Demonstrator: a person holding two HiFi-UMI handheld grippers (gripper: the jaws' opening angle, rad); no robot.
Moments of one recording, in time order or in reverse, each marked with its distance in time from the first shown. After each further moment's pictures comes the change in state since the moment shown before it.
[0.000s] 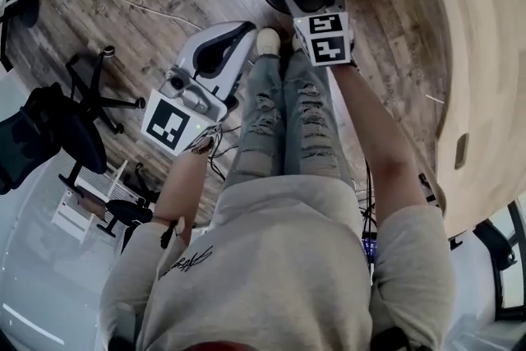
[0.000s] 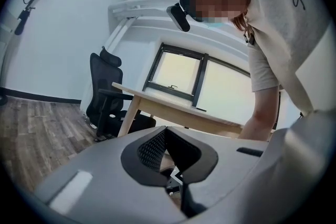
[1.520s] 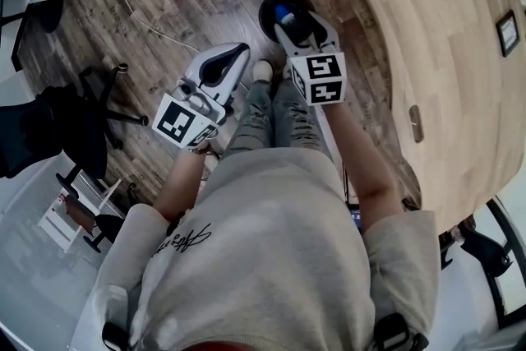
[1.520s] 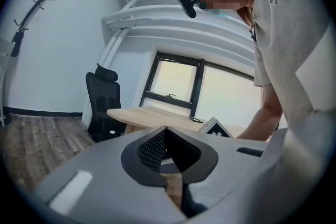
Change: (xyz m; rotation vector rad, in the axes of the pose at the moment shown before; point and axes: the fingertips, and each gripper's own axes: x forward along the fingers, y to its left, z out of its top) left arm -0.034 -0.055 0.103 0.074 -0.039 0.028; right arm -0.175 0.050 0.134 -0.026 -0.282 0.039
